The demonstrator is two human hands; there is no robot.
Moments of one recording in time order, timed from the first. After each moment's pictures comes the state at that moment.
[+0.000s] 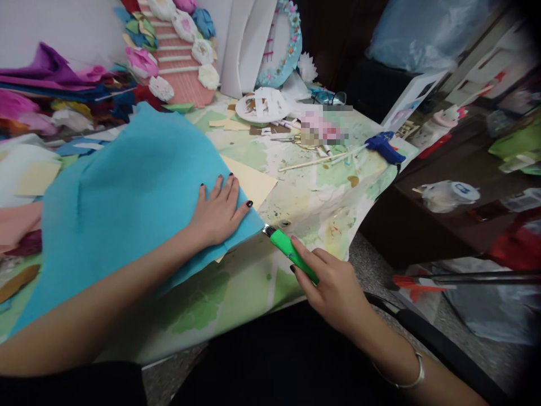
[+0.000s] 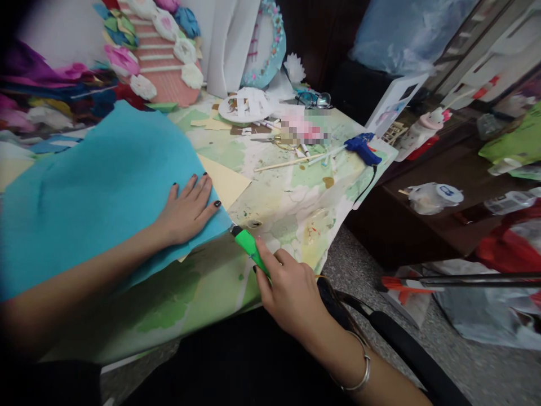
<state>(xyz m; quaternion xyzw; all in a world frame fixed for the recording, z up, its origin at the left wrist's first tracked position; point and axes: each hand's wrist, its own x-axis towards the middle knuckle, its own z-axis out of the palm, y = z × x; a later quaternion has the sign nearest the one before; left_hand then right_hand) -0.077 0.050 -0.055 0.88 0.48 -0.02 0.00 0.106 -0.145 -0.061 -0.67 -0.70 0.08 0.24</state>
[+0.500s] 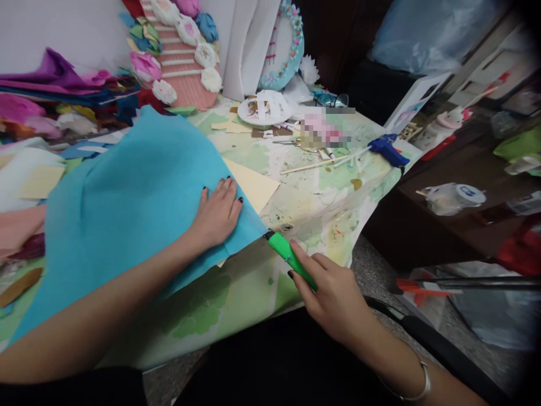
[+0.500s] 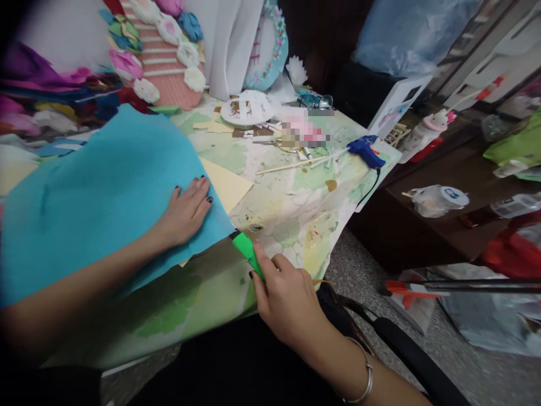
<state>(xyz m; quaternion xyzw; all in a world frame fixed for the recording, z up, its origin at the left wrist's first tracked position) -0.082 0.055 -0.053 0.87 0.49 0.05 0.07 0.098 -0.142 -0.057 -0.67 -0.71 0.07 0.23</state>
